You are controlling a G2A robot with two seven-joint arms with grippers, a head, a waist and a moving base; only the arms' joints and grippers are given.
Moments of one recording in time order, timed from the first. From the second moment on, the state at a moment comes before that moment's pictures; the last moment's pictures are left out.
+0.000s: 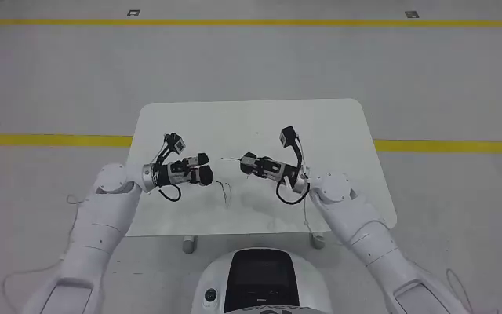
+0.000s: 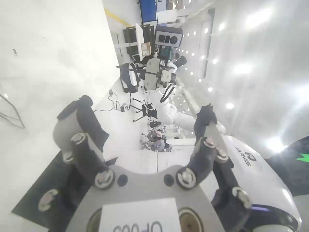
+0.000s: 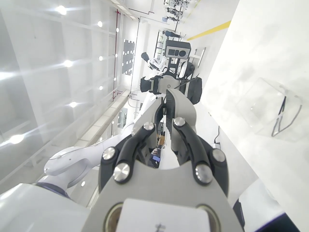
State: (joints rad) left arm 1.10 -1.10 -1.26 -1.04 -0.53 -0.34 -1.38; right arm -1.15 -1.33 0.99 -1.27 0.29 -0.34 0.79
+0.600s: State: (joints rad) left arm 1.09 -1.10 -1.16 -1.05 -0.69 -0.34 -1.39; right arm -1.14 -1.35 0.98 -1.24 0.39 -0.34 0.94
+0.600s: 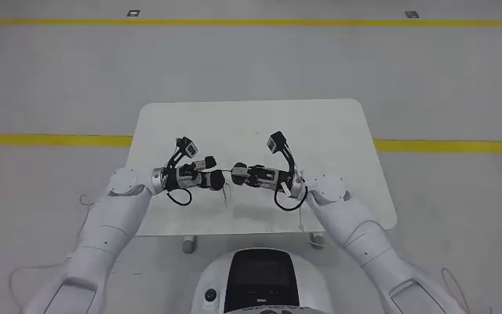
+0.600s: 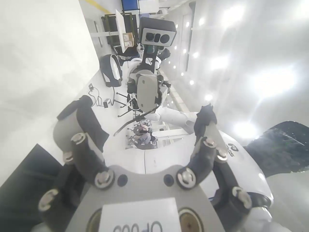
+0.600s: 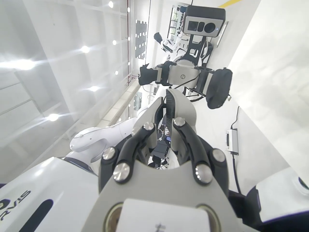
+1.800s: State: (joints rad) left arm 1.10 -1.01 -1.03 -1.15 -0.86 -0.33 -1.39; right arm -1.14 -1.36 0.97 -1.27 0.41 -0.28 1.05
